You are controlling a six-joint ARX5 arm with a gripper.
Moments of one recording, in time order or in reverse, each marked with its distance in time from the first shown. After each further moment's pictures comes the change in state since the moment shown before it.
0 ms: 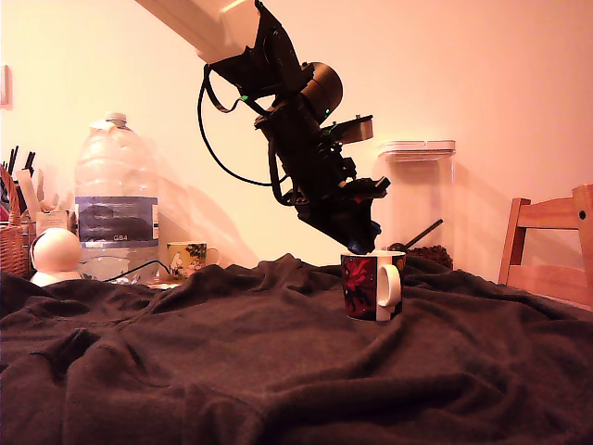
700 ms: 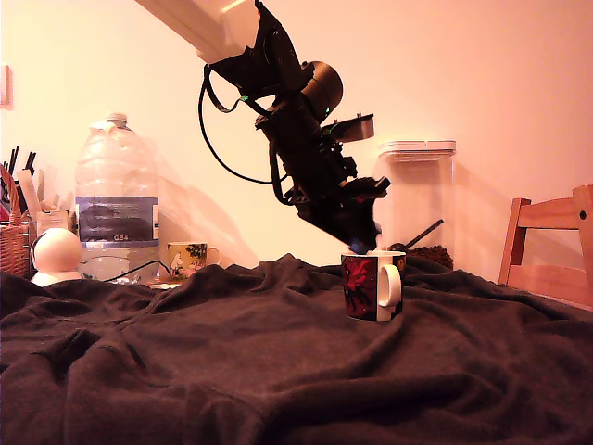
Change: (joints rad) arm 0.000 0.000 0.001 0.034 -0.003 0.017
